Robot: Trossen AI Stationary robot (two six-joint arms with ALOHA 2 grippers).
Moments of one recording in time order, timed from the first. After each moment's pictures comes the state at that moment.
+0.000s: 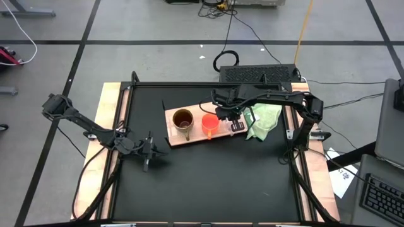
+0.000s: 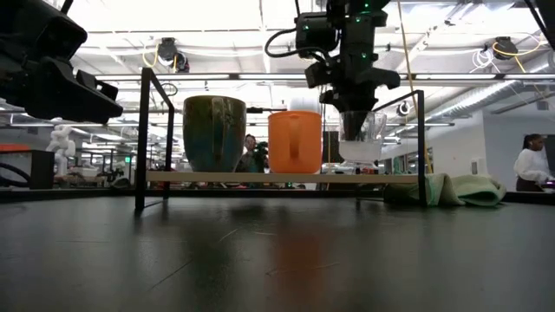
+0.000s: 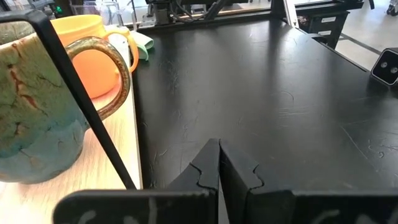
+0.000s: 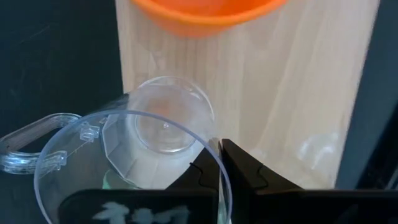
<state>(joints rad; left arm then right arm) -0.47 0.84 0.07 0.46 -0.34 -0.04 -0.29 1.78 1.48 -1.14 0.04 -0.51</state>
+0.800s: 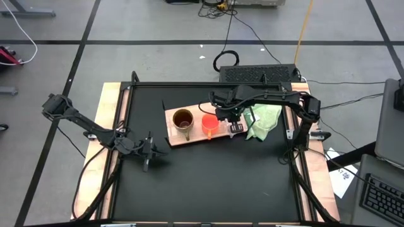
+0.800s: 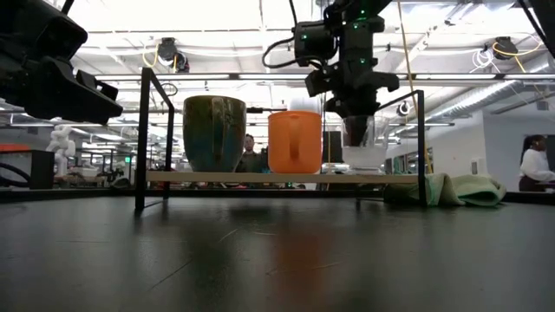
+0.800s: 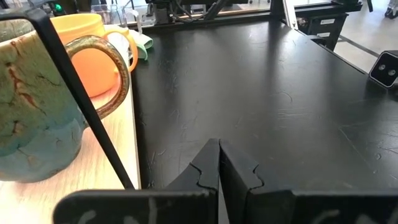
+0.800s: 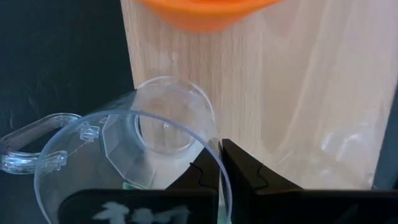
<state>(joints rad) -0.47 0.84 0.07 0.46 -0.34 -0.06 -0.29 1.82 1.48 -1.17 0.00 -0.43</state>
